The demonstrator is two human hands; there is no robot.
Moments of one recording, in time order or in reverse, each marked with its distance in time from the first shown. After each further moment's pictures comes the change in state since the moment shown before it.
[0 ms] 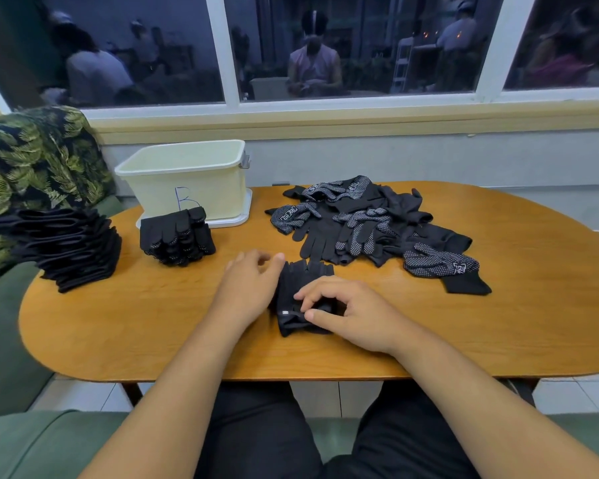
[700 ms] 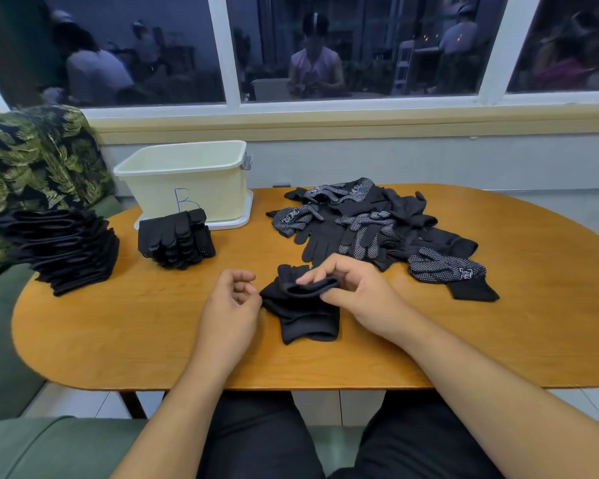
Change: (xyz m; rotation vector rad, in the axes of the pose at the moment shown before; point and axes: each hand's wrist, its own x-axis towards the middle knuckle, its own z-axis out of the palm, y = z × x) left_hand -0.042 -0.025 -0.003 -0.480 0.158 -0.042; right_hand 0.019 0.008 -0.011 0.430 0.092 0.044
